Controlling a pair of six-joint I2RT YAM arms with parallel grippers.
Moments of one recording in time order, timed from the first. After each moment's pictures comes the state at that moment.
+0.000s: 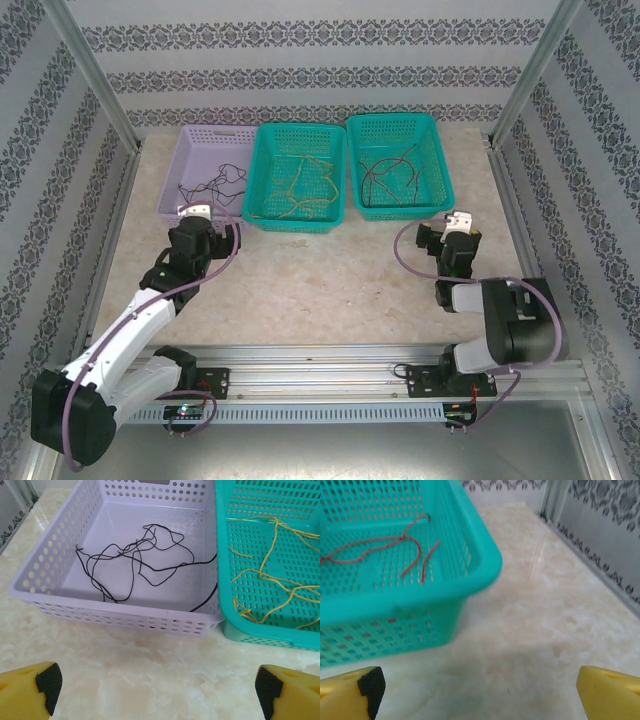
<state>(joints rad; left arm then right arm) -0.30 0.95 0.63 -0.25 -0.36 -0.23 0.00 1.48 0.27 0.86 0.20 0.08</state>
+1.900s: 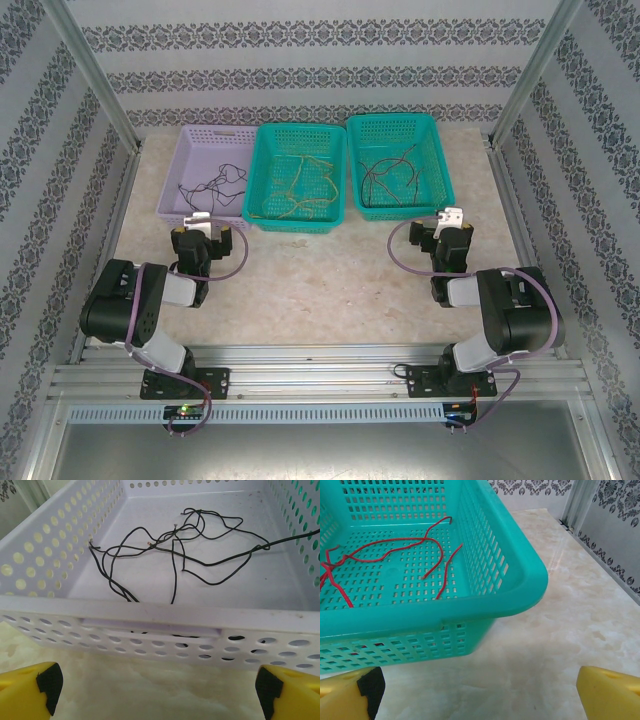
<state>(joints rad) -0.06 1.59 0.35 0.84 -0.26 0.01 0.04 1.52 0.32 0.87 0.20 0.04</state>
